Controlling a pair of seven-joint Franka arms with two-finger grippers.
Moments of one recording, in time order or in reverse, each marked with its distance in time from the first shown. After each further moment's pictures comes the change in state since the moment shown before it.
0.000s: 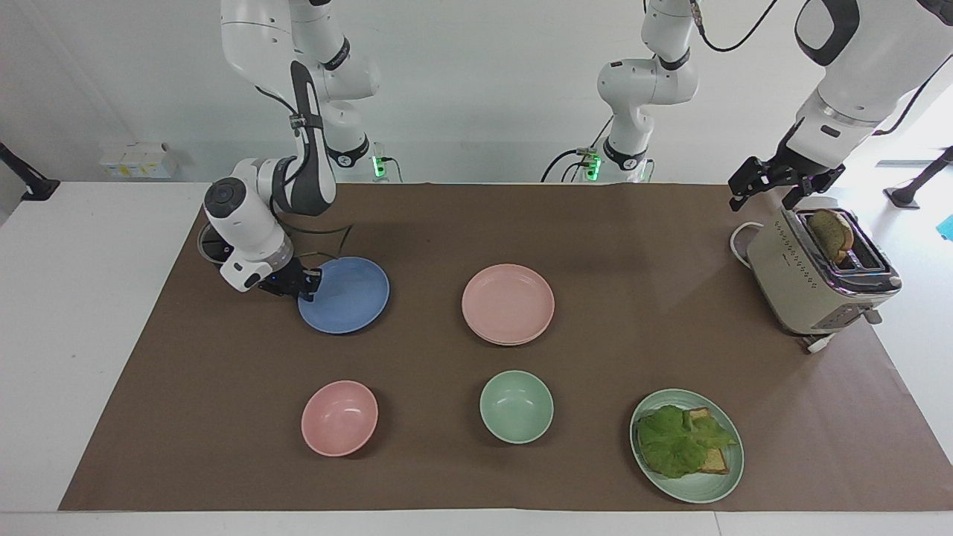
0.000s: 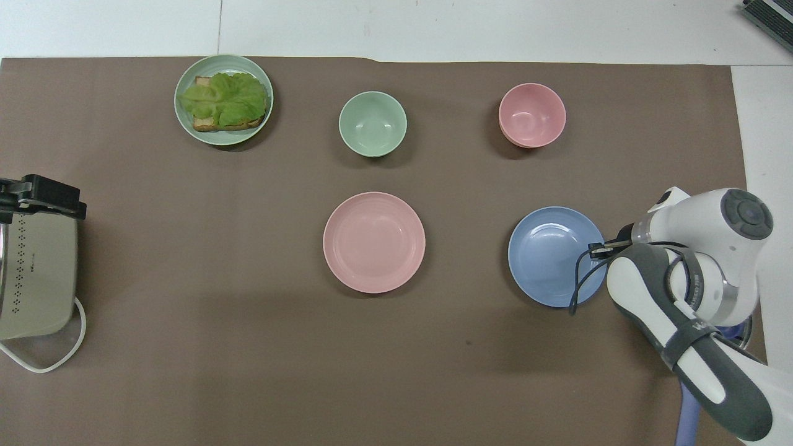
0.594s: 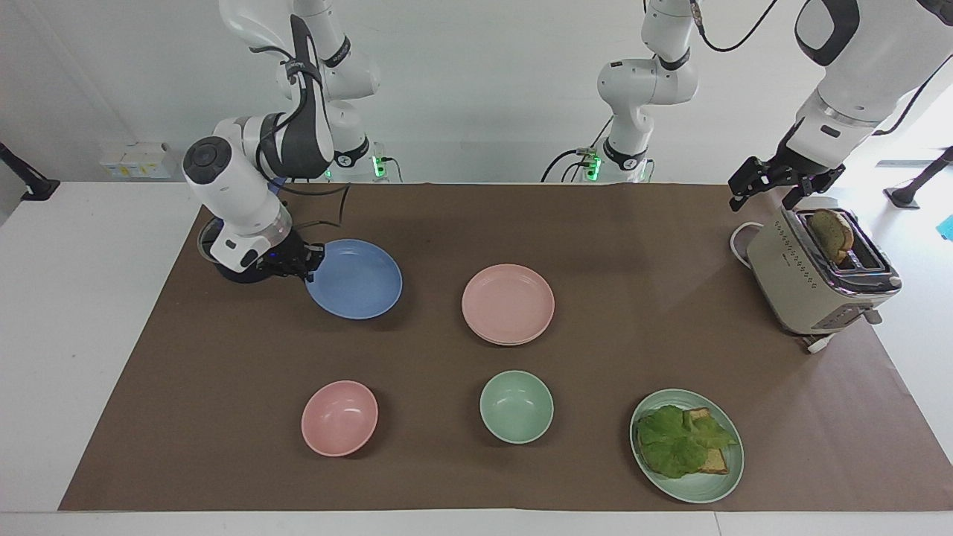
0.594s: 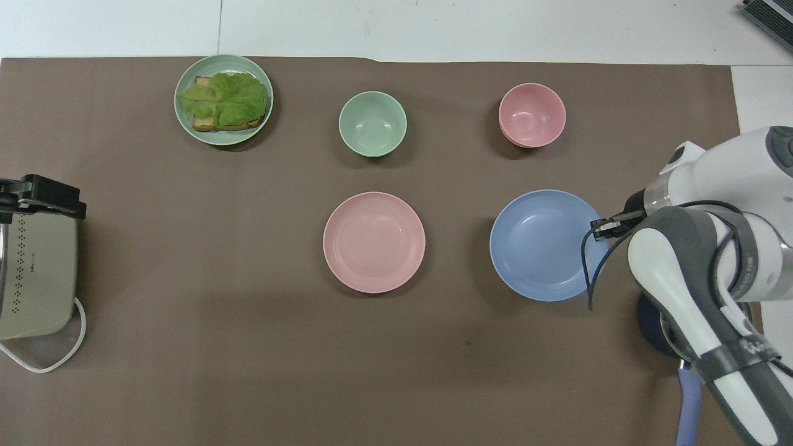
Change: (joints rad) left arm 0.000 0.000 0.000 0.000 0.000 0.000 0.000; right arm 0.091 -0.074 0.015 0.267 0.006 -0.355 0.034
